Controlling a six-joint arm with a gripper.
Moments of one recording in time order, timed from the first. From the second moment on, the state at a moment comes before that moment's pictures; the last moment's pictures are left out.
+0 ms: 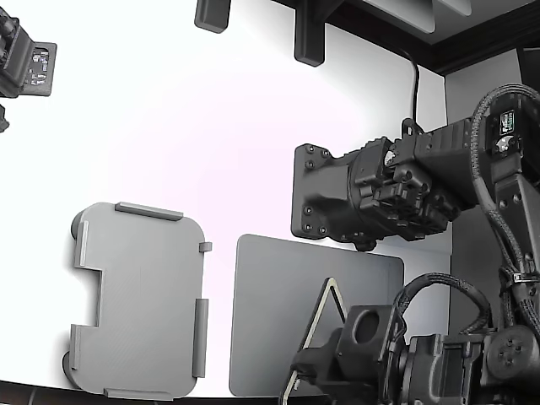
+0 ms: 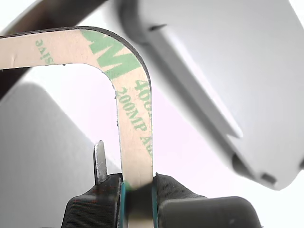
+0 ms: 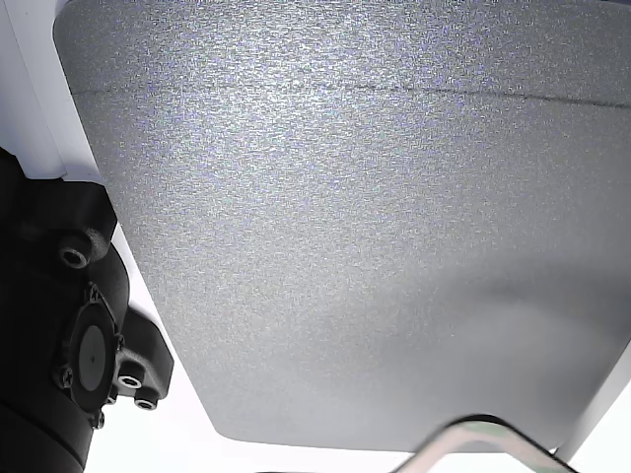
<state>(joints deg) 69.5 93.4 82.7 94.3 28.9 21.0</state>
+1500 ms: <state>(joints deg) 33.3 81.1 73.0 94.3 9.8 124.0</state>
